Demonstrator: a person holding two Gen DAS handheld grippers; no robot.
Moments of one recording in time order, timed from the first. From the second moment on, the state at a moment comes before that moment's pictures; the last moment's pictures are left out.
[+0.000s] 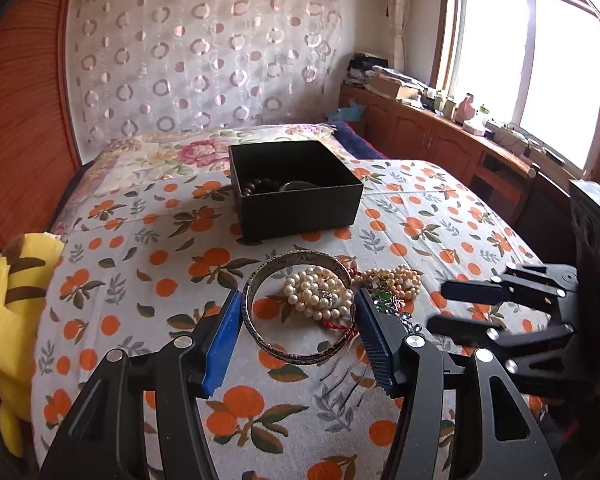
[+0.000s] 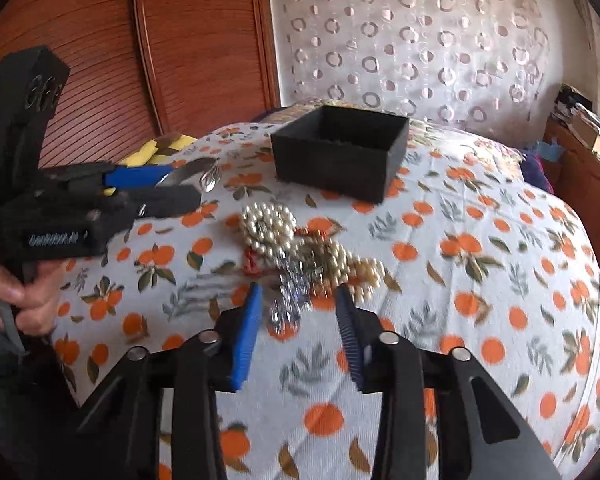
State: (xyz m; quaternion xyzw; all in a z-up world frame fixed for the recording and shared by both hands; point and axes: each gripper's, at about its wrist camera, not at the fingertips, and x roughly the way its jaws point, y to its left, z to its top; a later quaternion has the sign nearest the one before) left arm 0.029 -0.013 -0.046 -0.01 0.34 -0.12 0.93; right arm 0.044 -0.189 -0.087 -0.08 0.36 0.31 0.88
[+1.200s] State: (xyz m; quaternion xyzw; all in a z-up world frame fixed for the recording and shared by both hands) left arm 0.025 -0.002 -0.052 -0.03 0.34 -0.12 0.93; right arm 0.042 -0.176 -0.103 -0.06 0.41 0.34 0.84
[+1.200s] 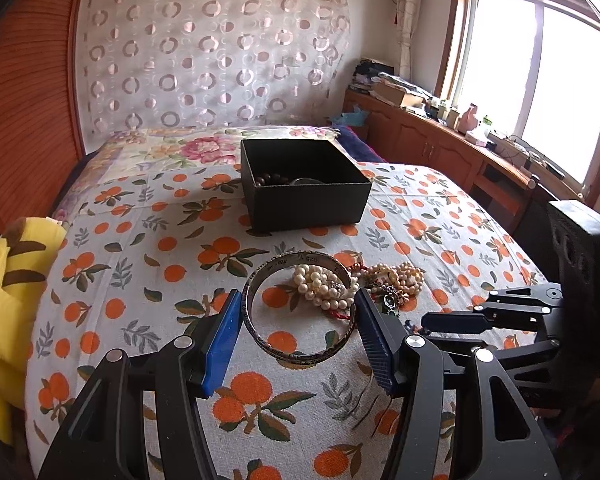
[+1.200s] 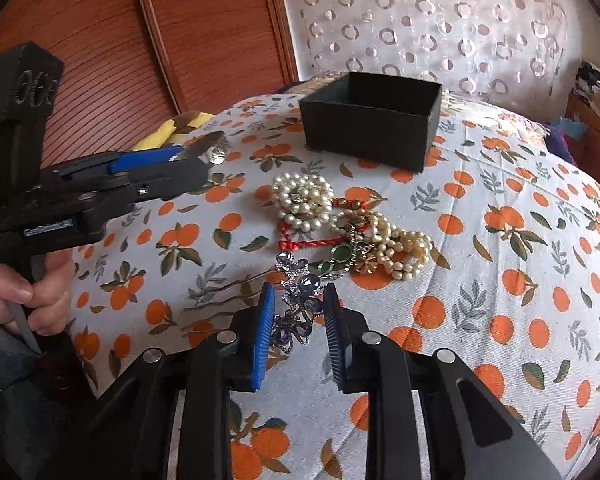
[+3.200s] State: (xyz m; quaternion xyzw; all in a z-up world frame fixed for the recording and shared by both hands) left arm 0.168 -0.021 -0.018 0.01 0.33 -0.10 0.94; right arm 0.213 -0.214 -0.012 -0.12 0.29 0.27 0.91
